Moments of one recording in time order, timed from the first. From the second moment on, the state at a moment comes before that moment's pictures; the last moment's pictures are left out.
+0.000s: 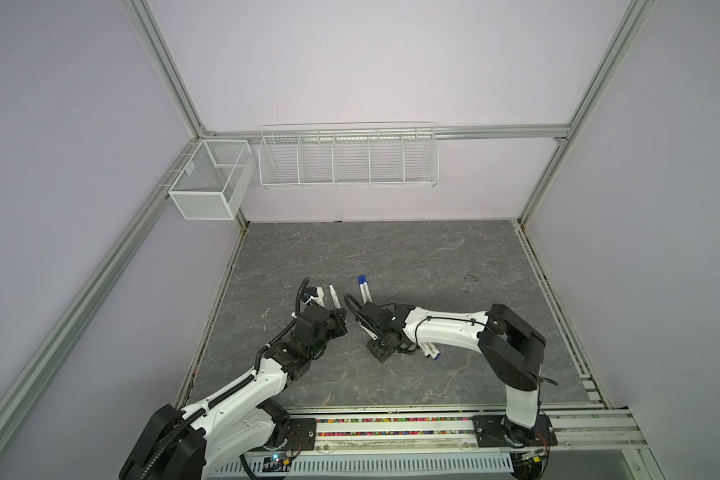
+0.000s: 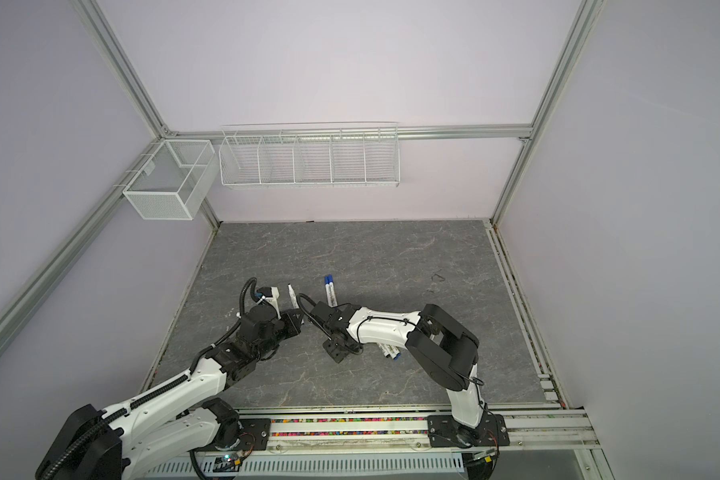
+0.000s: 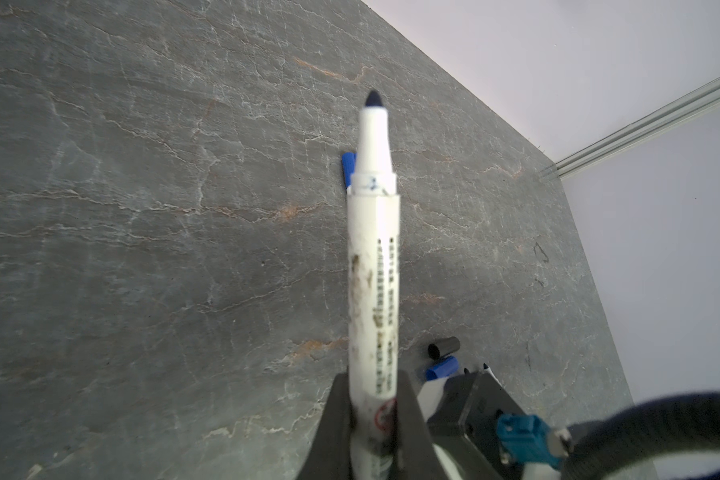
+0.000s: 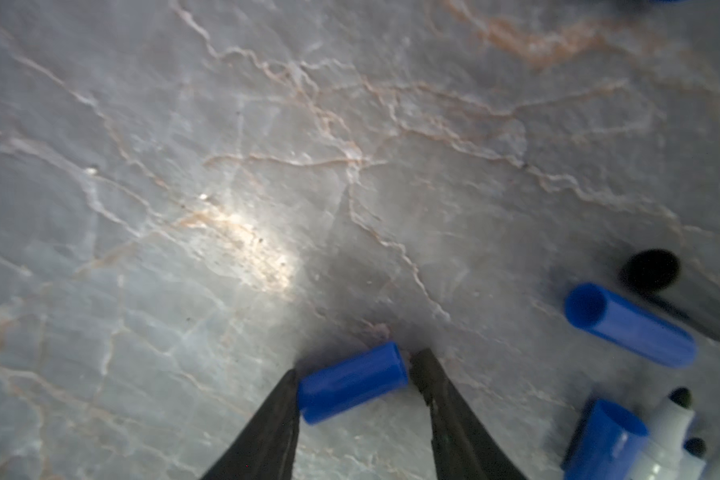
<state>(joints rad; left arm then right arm) -0.64 1.00 0.40 0.08 -0.12 -0.80 1.05 1.94 1.27 -0.67 0.08 0.26</state>
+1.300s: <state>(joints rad) -0.64 1.02 0.40 0.11 -0.10 -0.80 0.99 1.94 1.28 -0.67 -0.01 0.29</state>
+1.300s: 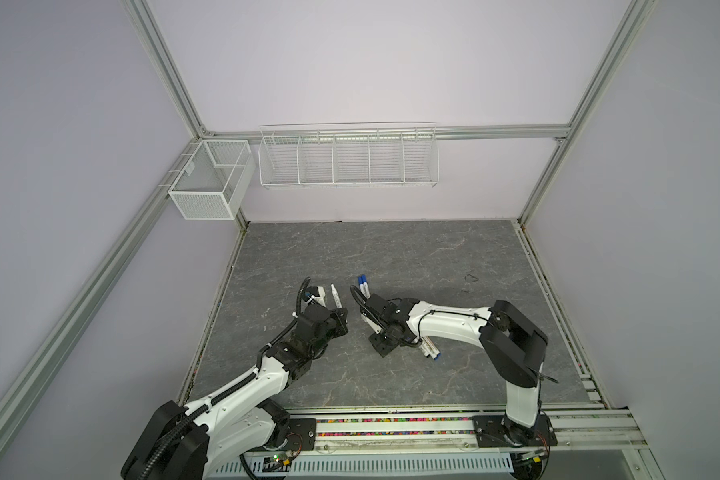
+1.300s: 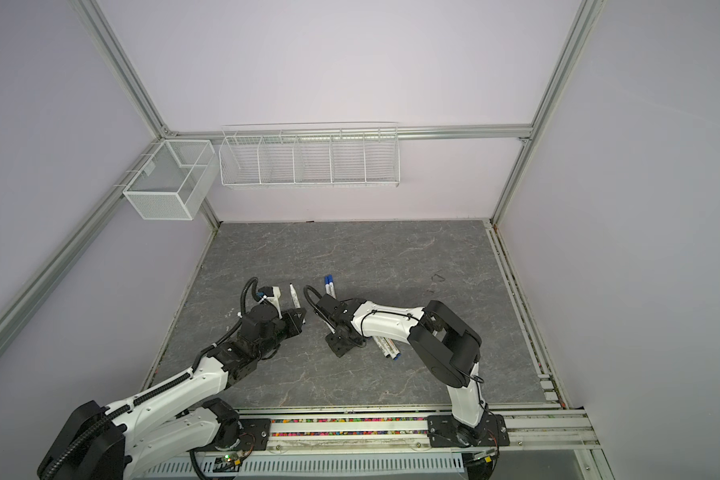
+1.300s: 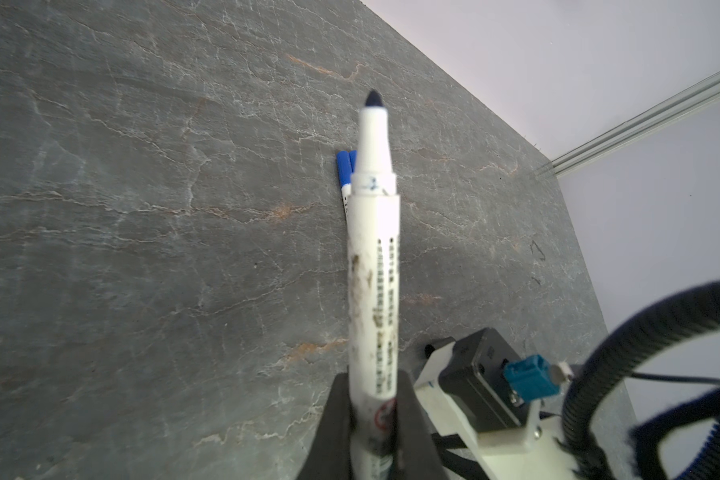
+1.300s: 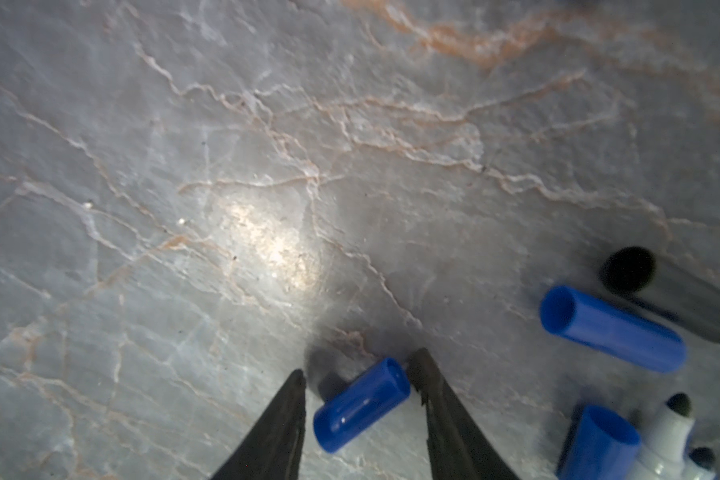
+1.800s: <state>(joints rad) -0.64 1.02 0.40 0.11 -0.10 -0.80 1.00 1.94 1.29 -0.70 0.07 0.30</state>
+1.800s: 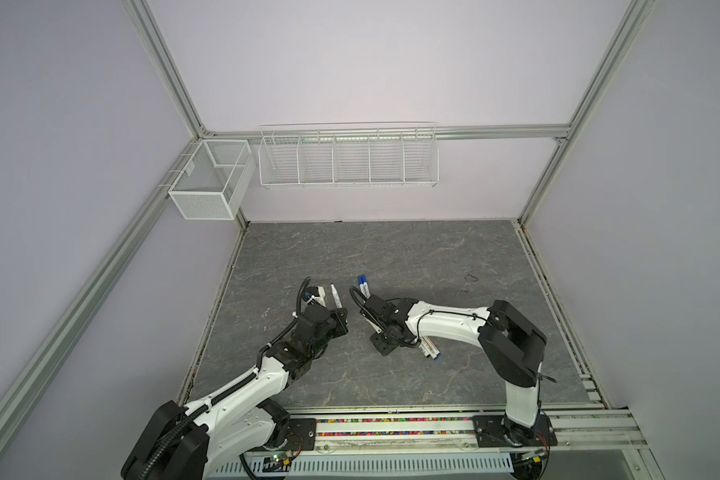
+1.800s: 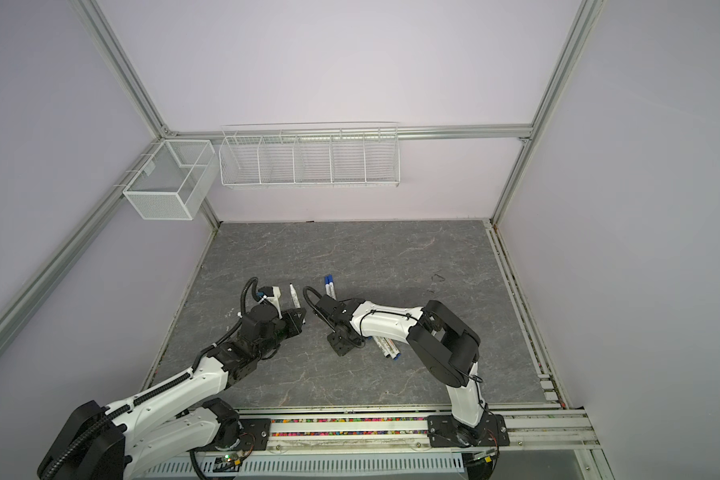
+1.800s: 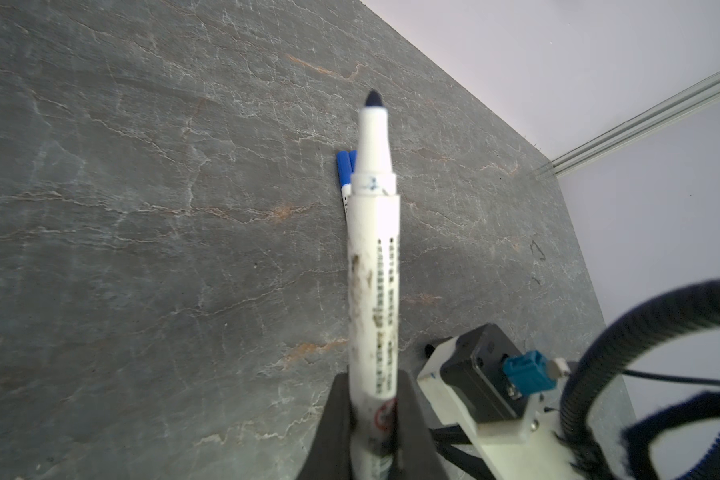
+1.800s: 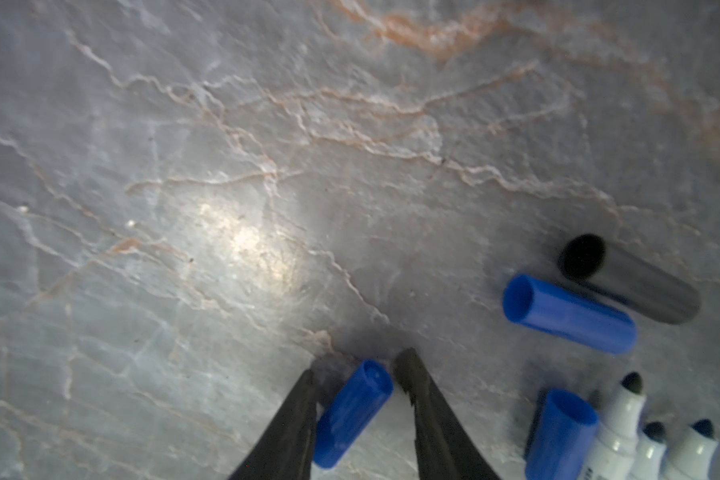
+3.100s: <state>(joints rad) -0.77 1.30 0.58 0.09 0.12 -0.63 0.78 1.46 0.98 -0.35 -0.08 0.46</state>
